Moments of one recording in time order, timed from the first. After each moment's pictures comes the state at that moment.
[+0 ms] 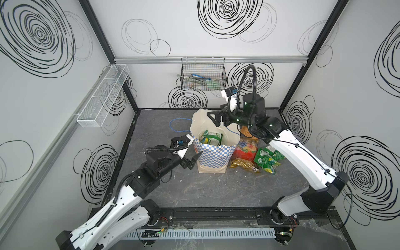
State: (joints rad) left arm -0.65 0.74 0.77 -0.23 0.09 0.14; right arm 0.65 1.53 1.71 -0.51 -0.09 0.18
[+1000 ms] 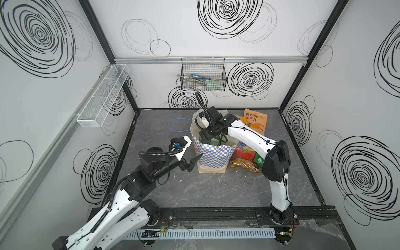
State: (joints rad) left arm -0.65 0.69 0.78 -0.23 0.18 0.13; right arm 0.71 2.05 1.89 -0.90 0.21 0.09
